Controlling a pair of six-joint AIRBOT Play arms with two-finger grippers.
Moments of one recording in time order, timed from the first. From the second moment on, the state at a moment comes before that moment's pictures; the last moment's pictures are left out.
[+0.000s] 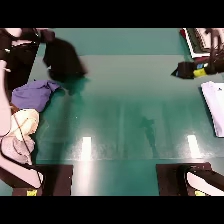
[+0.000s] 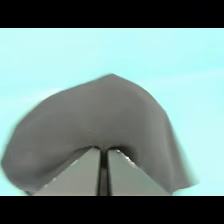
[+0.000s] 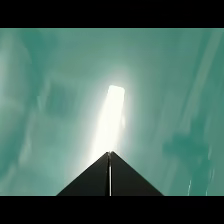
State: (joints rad) left arm -0.01 -1.71 2.10 1.26 -0.94 -1.32; right arm 0.00 -1.15 1.45 -1.14 1.28 1.49
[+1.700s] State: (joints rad) left arm -0.13 -1.47 1.56 1.08 -1.52 -1.35; right arm -0.12 -1.15 1.88 -1.15 1.45 1.49
